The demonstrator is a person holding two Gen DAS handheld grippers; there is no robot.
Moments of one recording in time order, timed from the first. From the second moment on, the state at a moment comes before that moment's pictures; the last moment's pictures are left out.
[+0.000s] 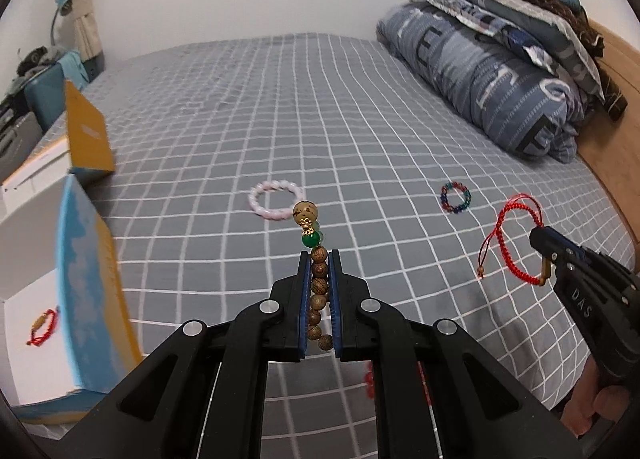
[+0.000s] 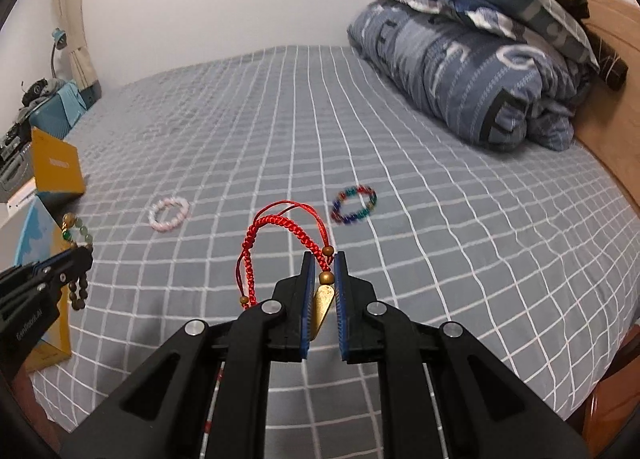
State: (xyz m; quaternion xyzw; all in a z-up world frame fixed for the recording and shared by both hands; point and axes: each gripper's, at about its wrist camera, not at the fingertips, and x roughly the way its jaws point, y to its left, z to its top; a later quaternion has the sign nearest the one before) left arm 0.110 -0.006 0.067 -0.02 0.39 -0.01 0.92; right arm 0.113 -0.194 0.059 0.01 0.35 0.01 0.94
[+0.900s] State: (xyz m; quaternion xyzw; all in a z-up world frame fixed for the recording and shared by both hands) left arm -0.007 0.218 0.119 -0.08 0.32 0.17 0.93; right arm 0.076 0.067 0.104 -0.04 0.30 0.19 0.93
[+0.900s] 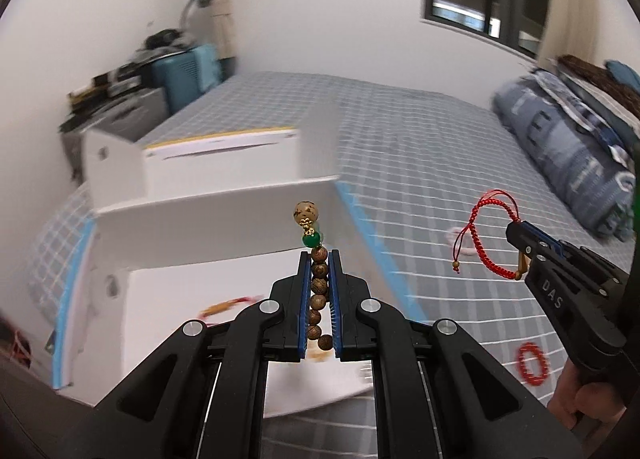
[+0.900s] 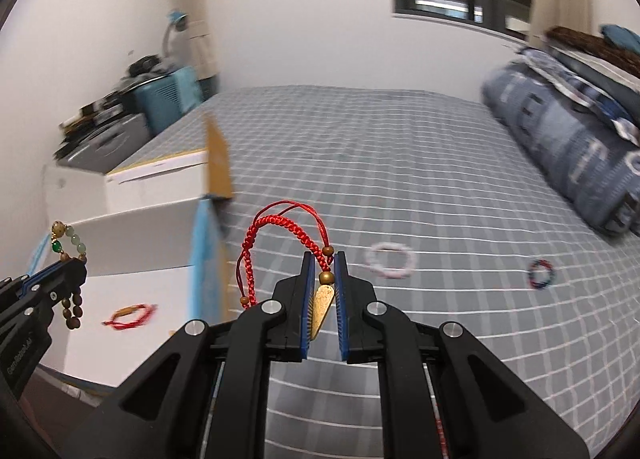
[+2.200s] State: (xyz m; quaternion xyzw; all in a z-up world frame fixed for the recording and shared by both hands) left arm -0.036 0.348 0.035 -0.15 0.46 0.26 0.84; right arm 0.052 0.244 0.026 -0.14 0.46 0.27 0.83
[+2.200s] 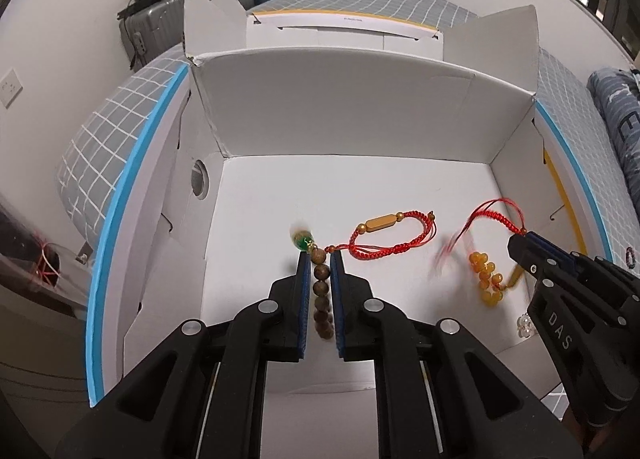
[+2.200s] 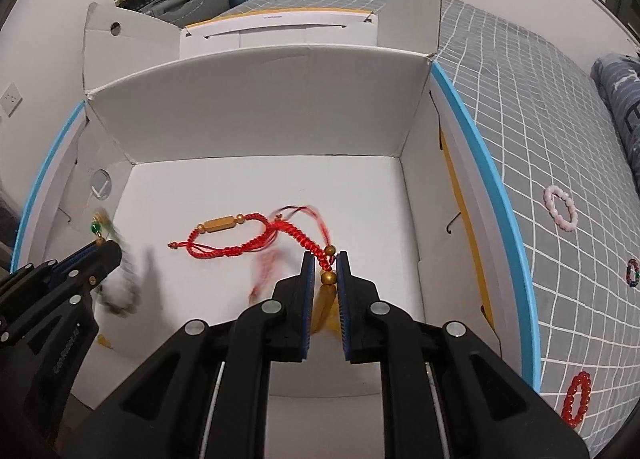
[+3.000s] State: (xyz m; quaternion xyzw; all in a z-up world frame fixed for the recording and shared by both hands) left arm -0.038 0.297 0.100 -0.13 0.38 0.24 0.89; right arm 0.051 0.138 0.099 -0.08 0.36 0.21 0.91
